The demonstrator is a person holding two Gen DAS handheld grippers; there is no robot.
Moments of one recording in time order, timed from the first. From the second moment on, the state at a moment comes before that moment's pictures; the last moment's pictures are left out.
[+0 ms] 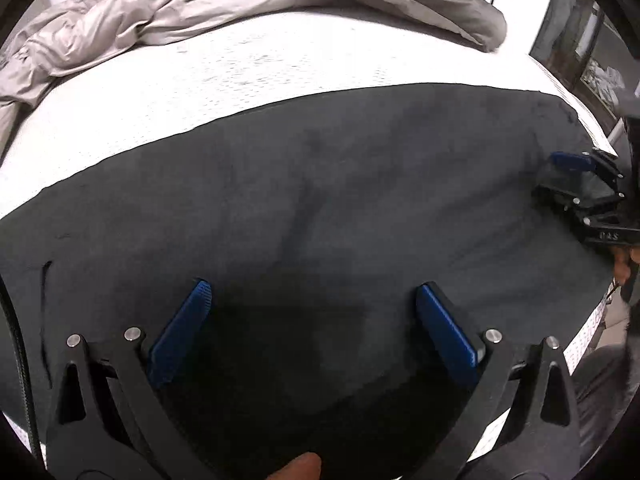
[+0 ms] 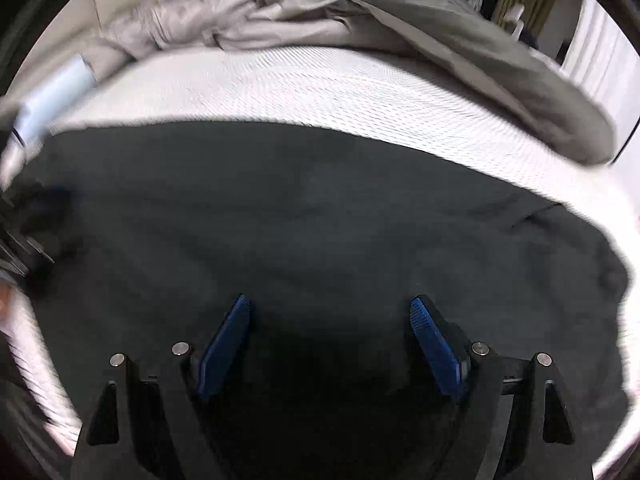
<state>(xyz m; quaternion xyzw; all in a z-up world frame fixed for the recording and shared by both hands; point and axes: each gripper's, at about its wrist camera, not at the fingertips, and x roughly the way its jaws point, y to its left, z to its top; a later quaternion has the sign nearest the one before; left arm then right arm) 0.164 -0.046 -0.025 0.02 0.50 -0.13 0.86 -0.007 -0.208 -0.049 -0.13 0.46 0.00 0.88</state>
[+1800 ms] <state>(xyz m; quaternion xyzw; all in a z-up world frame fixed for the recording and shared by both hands) 0.187 -0.064 -0.031 0.05 0.51 -0.15 0.85 -0.003 -0.210 -0.057 -0.12 0.46 -0.04 0.88</state>
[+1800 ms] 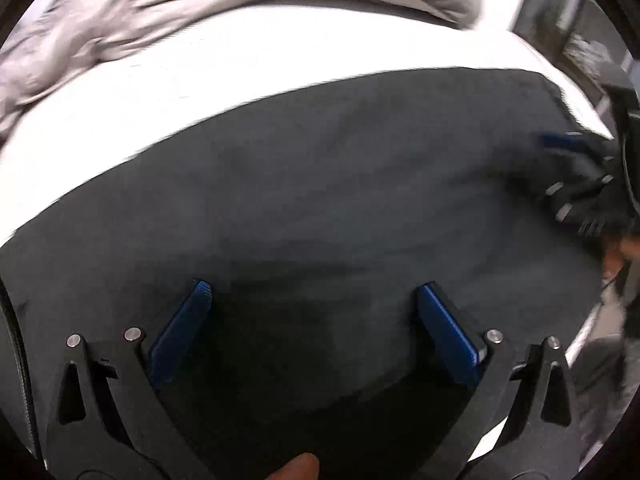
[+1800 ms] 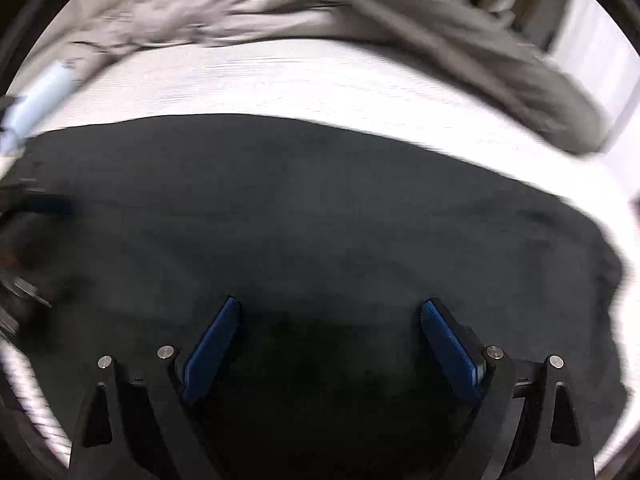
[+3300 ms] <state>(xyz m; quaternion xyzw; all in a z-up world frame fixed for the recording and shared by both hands) 0.259 -0.060 -0.013 -0.05 0.52 -0.10 0.85 0.020 -0.242 -0.022 -0.01 0.43 -0.07 0.90</state>
